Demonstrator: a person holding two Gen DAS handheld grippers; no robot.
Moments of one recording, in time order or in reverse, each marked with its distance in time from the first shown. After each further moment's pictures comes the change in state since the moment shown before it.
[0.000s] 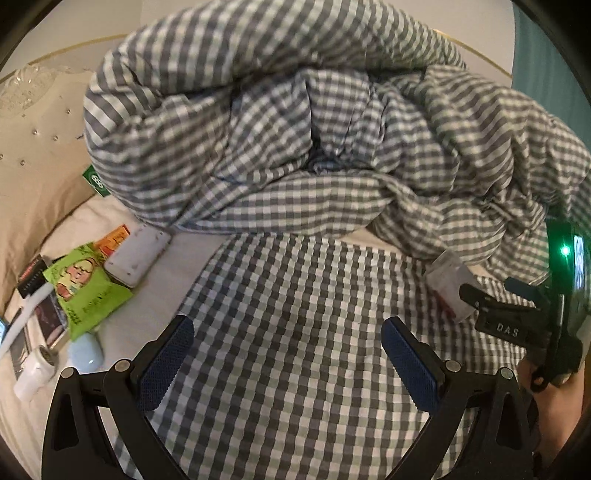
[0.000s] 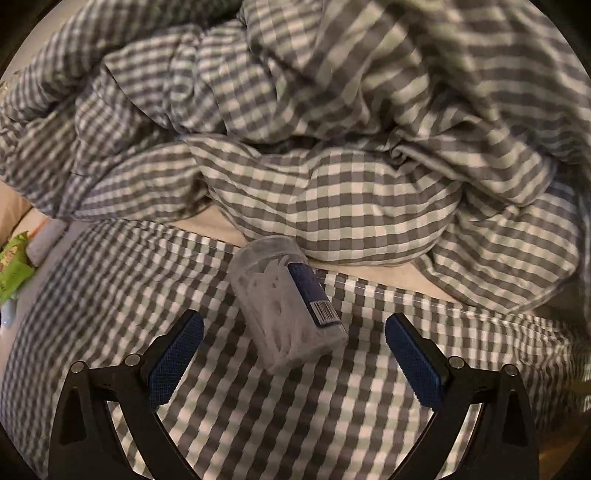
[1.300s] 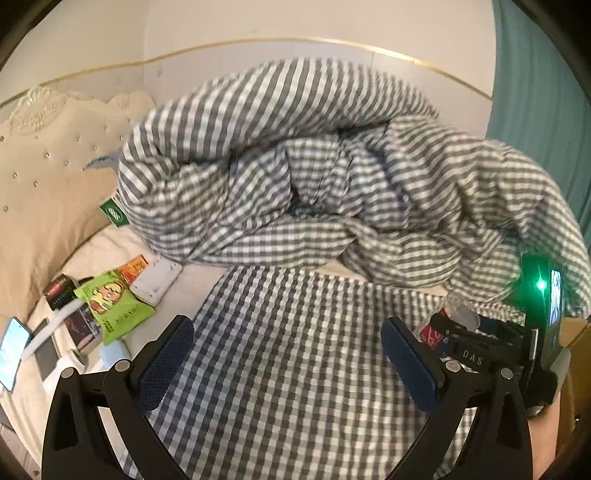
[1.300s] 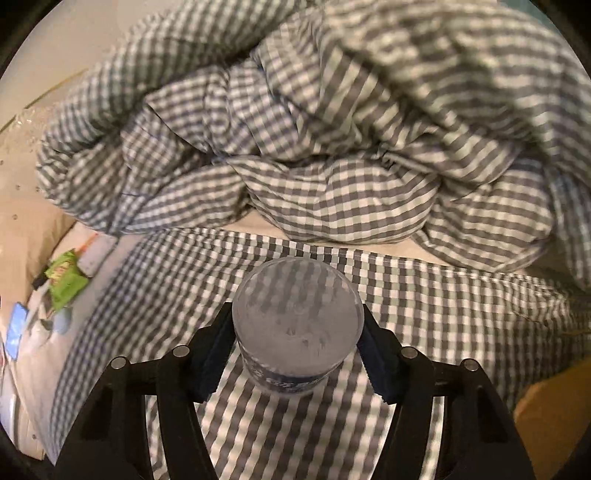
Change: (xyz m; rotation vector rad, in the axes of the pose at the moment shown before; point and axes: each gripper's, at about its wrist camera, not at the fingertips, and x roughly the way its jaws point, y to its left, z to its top) left arm -0.113 -0.019 0.011 0.007 -0.122 -0.024; right arm -0.096 0.004 -0.015 0.095 -0.031 0.103
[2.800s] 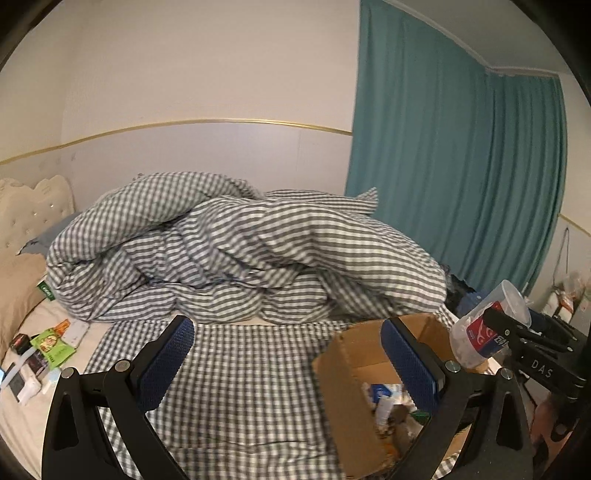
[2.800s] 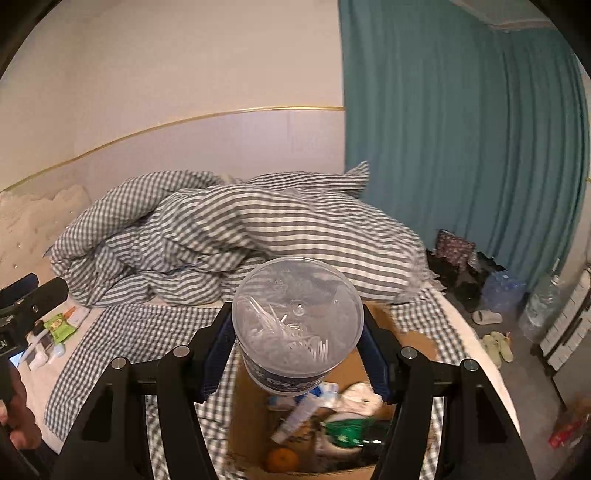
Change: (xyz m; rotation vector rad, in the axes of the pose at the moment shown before) left arm -0.233 -0.242 -0.034 0.181 -0.215 -0.315; right arm -0.394 -0.187 -0.112 0.152 -0.374 -0.307
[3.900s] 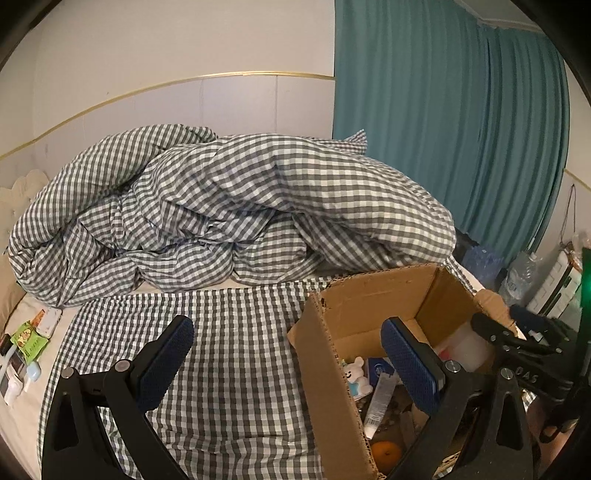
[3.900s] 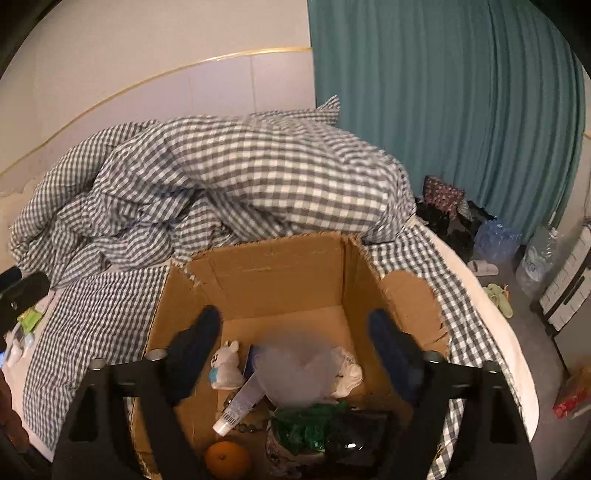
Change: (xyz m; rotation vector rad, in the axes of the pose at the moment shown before) left arm 0.097 -0.048 -0.040 0.073 0.167 0.011; right arm 0.107 -0.063 -0.056 0.069 0.170 -0.056
